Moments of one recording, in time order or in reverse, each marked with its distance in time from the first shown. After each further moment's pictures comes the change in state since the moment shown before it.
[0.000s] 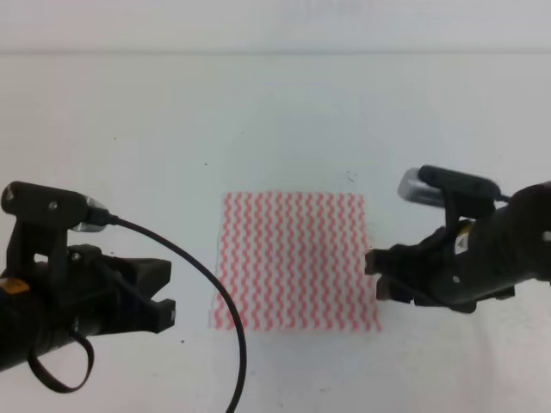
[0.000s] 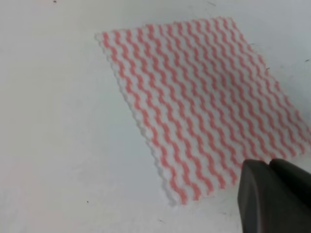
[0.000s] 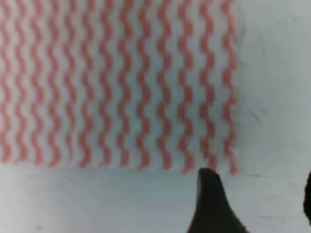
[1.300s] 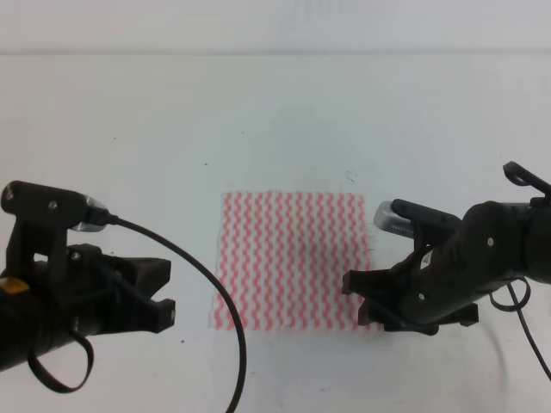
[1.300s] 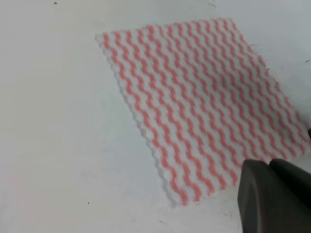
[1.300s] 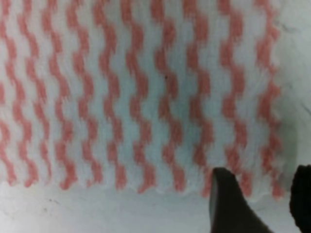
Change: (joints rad) left arm 0.000 0.003 -0.002 0.001 -0.001 0.007; right arm 0.000 0.188 0.000 0.202 -0.068 -0.128
